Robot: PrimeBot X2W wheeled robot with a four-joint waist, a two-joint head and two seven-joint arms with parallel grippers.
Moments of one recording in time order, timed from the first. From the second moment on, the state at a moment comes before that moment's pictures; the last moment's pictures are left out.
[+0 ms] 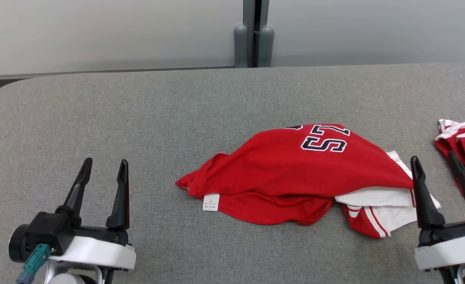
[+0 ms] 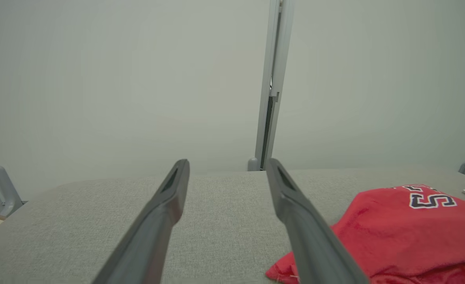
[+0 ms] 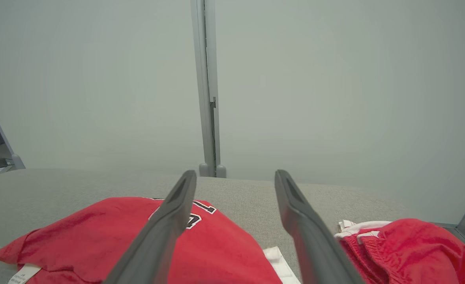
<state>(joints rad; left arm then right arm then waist) -0.07 0.34 -0.30 -0.06 -0.46 0.19 -0.23 0.03 -0.20 -0.02 -0.18 0.23 0.13 0.00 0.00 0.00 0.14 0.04</state>
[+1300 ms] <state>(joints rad) -0.07 0.36 -0.34 -0.09 -0.47 0.20 -0.20 0.07 -0.19 0.14 0.03 0.24 0.13 0.06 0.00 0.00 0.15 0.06</state>
